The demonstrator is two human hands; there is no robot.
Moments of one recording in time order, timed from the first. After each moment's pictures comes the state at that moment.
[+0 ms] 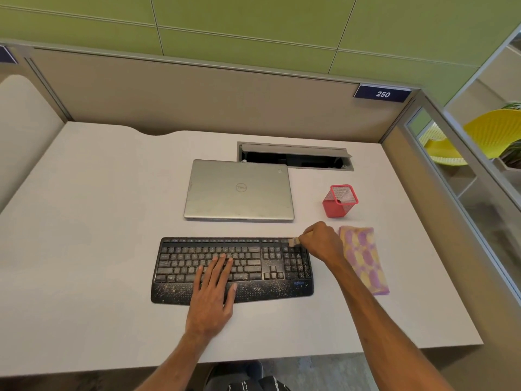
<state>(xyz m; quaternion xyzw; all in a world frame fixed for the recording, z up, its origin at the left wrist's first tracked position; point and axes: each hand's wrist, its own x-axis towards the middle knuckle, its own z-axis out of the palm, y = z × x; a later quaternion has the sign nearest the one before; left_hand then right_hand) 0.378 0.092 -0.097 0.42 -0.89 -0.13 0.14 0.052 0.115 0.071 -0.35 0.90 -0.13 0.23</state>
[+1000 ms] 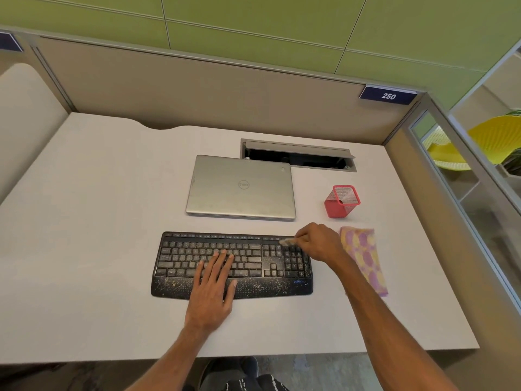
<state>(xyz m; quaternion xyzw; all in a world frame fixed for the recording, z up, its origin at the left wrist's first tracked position) 0.377 0.093 -0.096 0.42 -0.89 -0.13 0.15 0.046 0.113 0.067 -0.51 0.84 -0.04 0.20</state>
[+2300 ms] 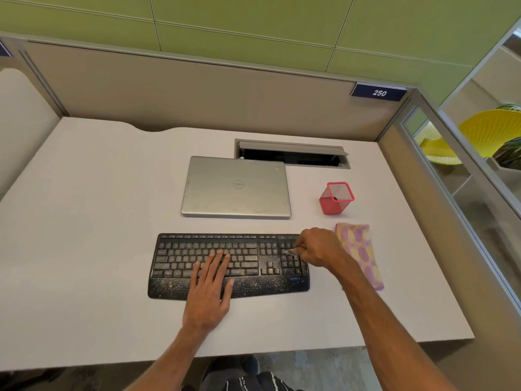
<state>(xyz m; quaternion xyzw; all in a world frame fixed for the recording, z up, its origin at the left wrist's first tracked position) 0.378 0.092 -0.099 0.42 -0.89 -0.12 0.14 0.047 0.131 0.074 -0.61 0.78 0.06 0.14</state>
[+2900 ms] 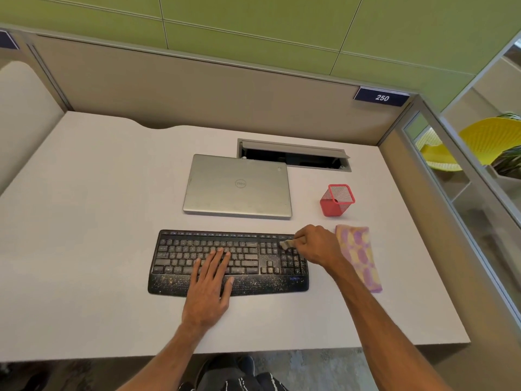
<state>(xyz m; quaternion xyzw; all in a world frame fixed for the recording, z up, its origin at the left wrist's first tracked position) 0.378 0.092 -0.099 0.42 -0.89 -0.12 0.15 0.058 0.130 0.074 -0.52 0.84 -0.03 0.16</state>
